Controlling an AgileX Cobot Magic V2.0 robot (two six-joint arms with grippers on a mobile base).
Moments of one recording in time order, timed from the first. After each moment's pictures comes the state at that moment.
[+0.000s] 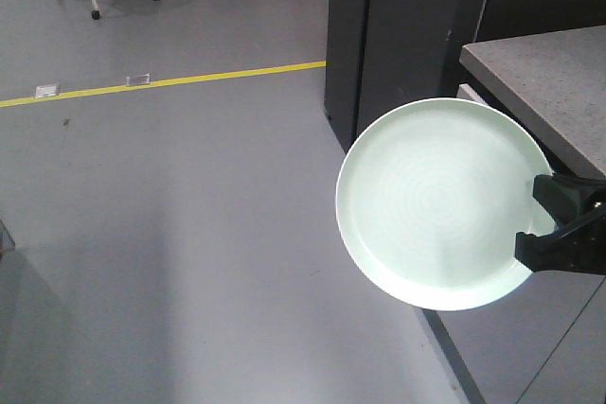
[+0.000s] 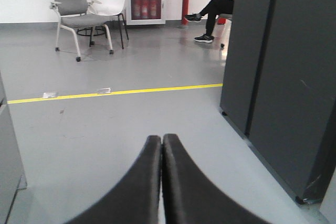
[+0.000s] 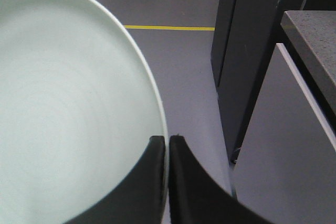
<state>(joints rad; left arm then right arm) 0.02 -0.01 0.03 0.13 0.18 -0.23 0.23 0.84 -0.60 0.06 0.21 -0.05</state>
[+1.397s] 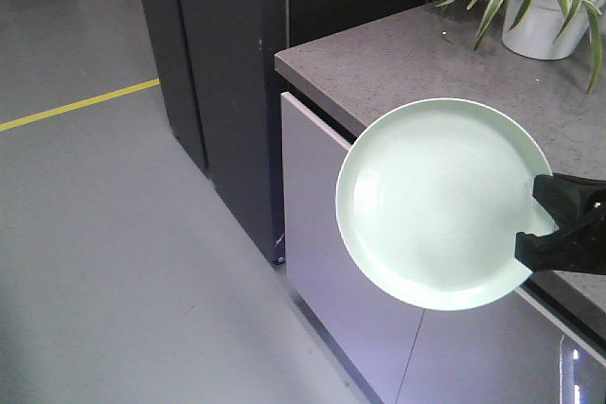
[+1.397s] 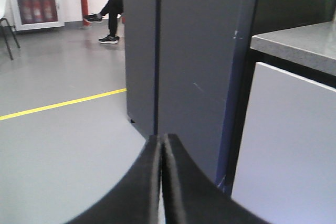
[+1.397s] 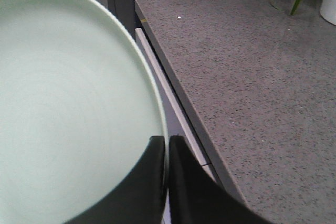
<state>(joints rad) 0.02 -0.01 0.03 0.13 0.18 -0.23 0.23 0.84 -0.60 0.06 0.21 -0.05</state>
